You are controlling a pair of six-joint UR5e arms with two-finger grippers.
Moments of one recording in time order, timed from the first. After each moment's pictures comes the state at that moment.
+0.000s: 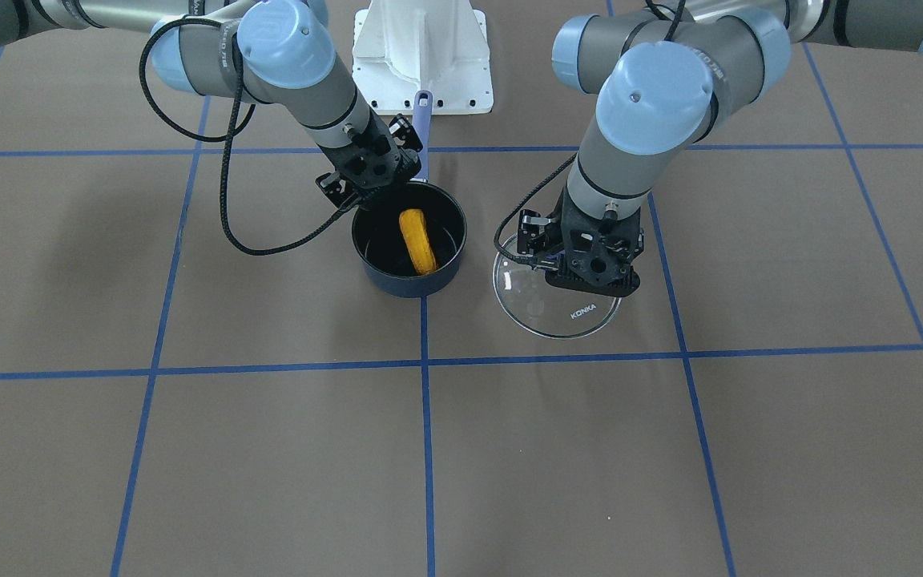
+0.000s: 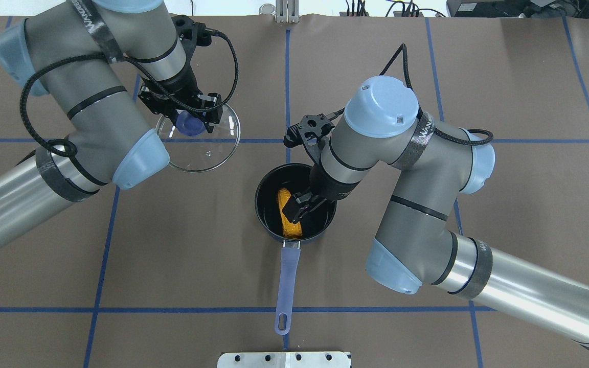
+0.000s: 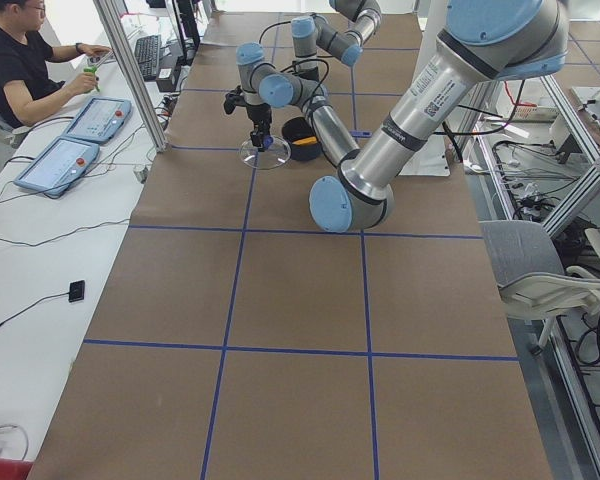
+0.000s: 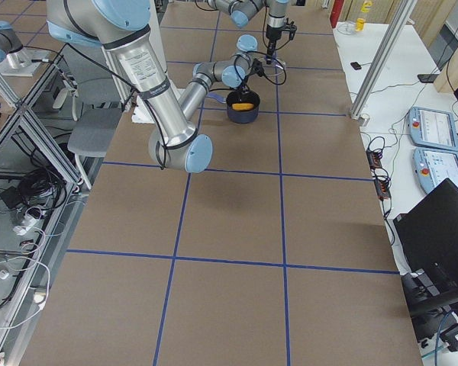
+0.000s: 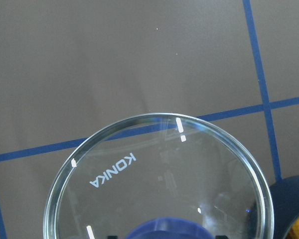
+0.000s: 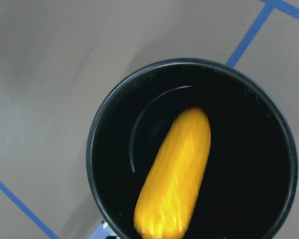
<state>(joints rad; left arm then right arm) -0.82 -2.30 -1.66 -1.38 -2.16 -0.72 0.57 -0.92 1.76 -1.50 2.16 0.66</state>
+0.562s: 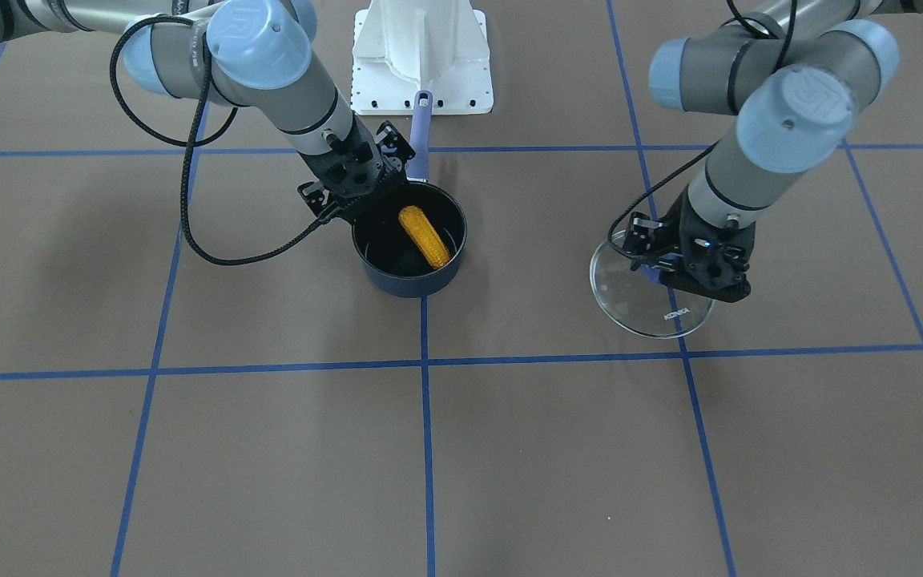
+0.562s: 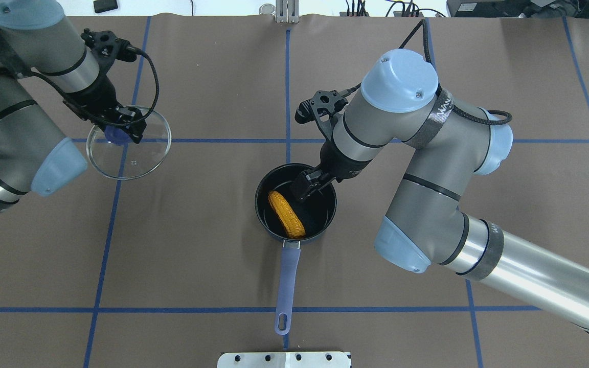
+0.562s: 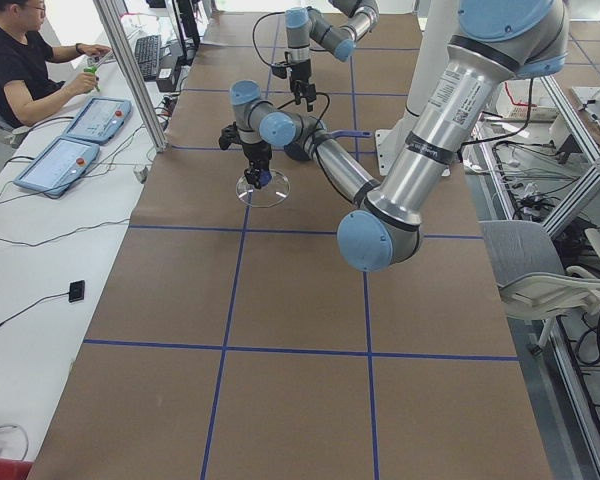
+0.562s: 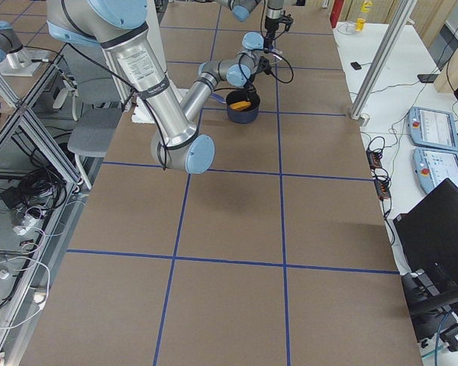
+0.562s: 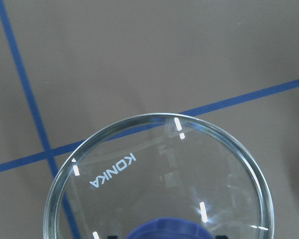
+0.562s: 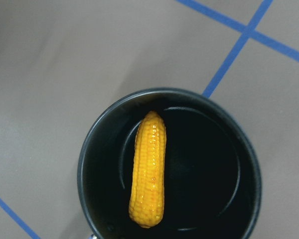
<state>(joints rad) -0.93 -2.04 -1.74 -1.44 -2.20 -0.47 0.63 -0.93 1.76 -1.50 2.17 0.65</state>
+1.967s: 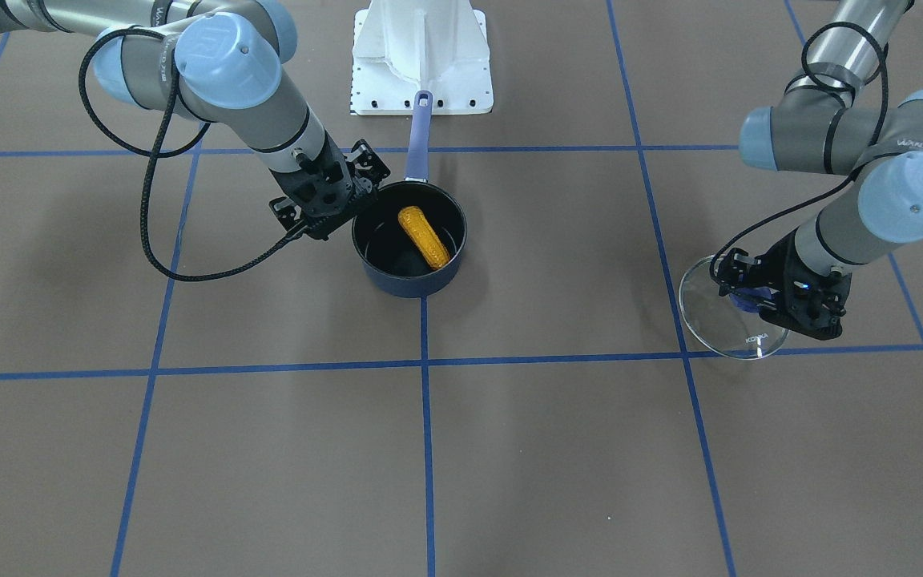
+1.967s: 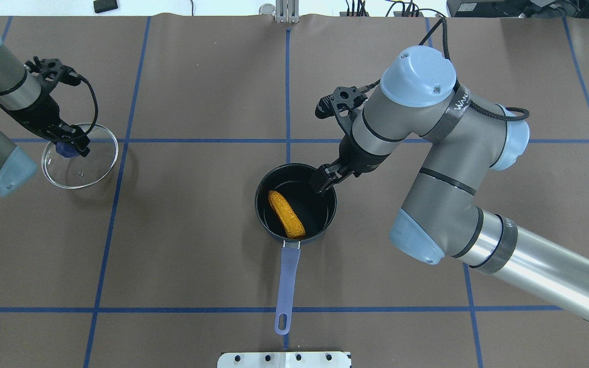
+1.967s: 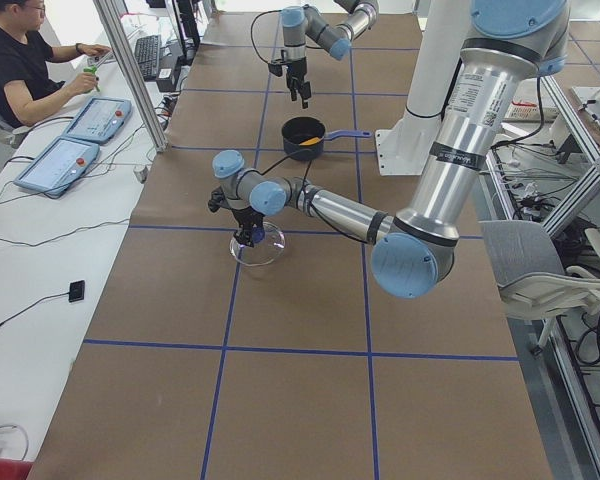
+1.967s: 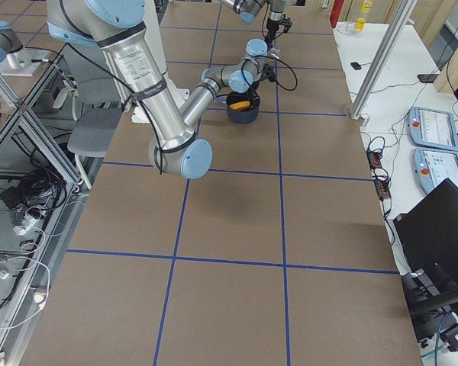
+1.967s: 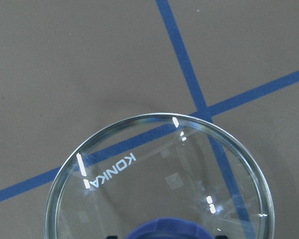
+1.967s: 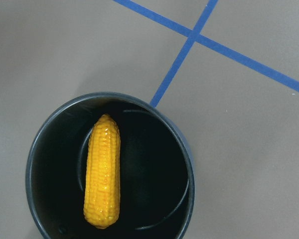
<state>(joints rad) -1.00 -1.90 -1.52 -1.70 -2.29 -0.31 0.65 -0.97 1.76 -1.50 2.17 0.64</state>
